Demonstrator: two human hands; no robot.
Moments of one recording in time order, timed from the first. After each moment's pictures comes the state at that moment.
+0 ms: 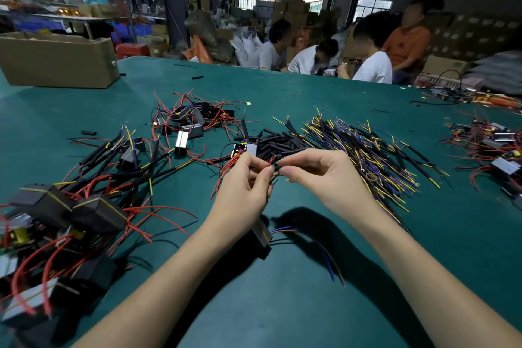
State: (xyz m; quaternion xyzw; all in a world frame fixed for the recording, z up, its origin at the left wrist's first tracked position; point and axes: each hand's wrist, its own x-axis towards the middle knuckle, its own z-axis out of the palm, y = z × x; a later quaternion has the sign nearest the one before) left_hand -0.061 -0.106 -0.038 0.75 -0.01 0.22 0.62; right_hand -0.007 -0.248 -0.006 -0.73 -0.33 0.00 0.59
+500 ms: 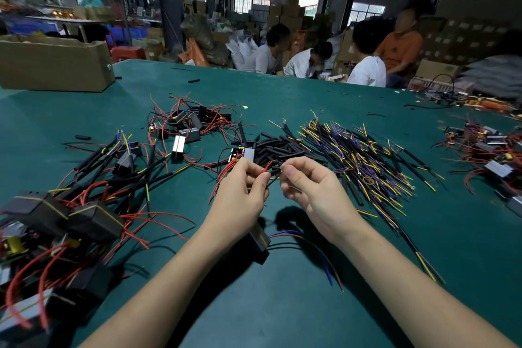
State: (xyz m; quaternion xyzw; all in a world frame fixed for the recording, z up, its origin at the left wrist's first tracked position) left_hand -0.059 -0.101 -0.036 0.78 0.01 0.22 0.59; right_hand -0.007 -0.234 -0.030 -0.59 -0.23 0.11 0.77
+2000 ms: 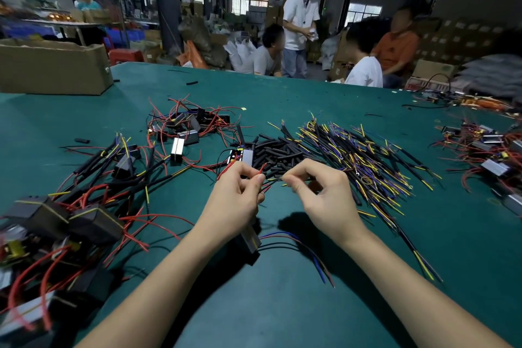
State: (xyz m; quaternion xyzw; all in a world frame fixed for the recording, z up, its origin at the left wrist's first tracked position) left_hand -0.058 -0.096 -0.035 0.74 0.03 0.16 0.65; right_hand -0.003 -0.247 -0.031 -0.76 -0.38 -0.23 0.47
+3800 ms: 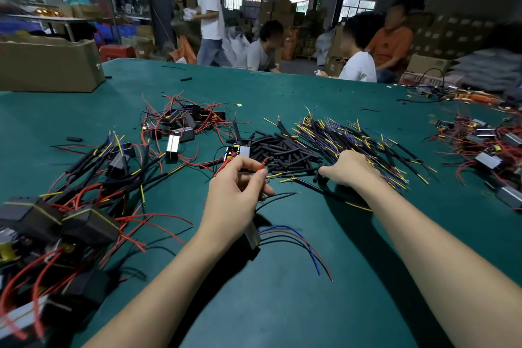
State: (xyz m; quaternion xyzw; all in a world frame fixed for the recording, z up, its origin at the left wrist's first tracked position) left_hand -0.064 -0.103 -0.037 0.74 0.02 0.25 0.63; right_hand 0.081 -0.275 -0.015 -0.99 0.06 0.01 0.14
